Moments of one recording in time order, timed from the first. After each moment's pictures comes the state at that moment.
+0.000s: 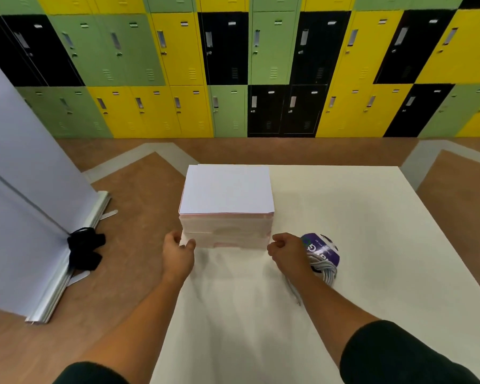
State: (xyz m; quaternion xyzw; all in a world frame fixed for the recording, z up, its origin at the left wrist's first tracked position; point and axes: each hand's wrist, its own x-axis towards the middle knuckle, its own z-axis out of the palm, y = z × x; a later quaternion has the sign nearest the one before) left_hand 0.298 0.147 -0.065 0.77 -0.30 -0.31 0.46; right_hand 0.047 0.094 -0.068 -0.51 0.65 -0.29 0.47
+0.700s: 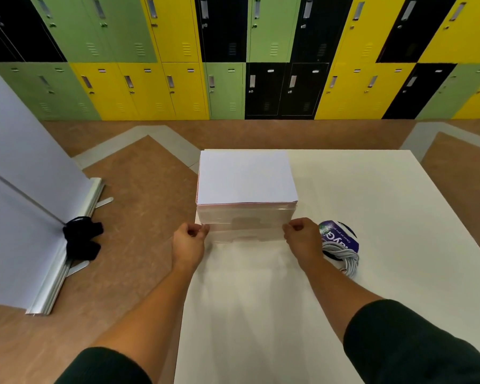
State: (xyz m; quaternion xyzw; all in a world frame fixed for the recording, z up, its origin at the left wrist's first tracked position) left_hand 0.335 0.133 -0.080 0.77 -0.33 -0.33 0.44; right_hand 0.080 0.079 -0.085 -0.44 0.72 -0.34 0.41
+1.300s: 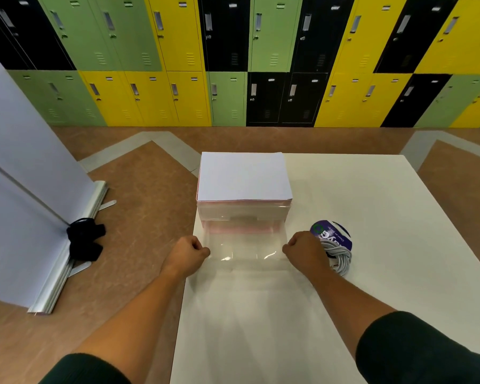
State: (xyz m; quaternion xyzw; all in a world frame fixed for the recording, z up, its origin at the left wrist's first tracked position) left_hand 0.344 0.170 -0.063 0.79 -0.45 -0.35 0.21; right_hand 0.061 0.119 -0.056 -0.59 0.73 -0.13 0.31
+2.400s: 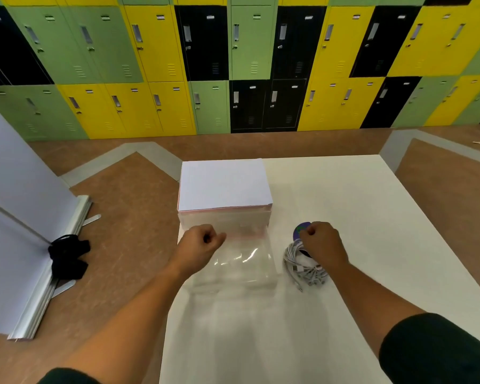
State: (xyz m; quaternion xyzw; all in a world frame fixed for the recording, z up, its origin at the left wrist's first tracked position) left_hand 0.294 0.150 -0.017 0.67 -0.58 -0.34 0.30; right_hand -0.001 0.108 -0.021 -0.55 0.75 -0.22 0.29
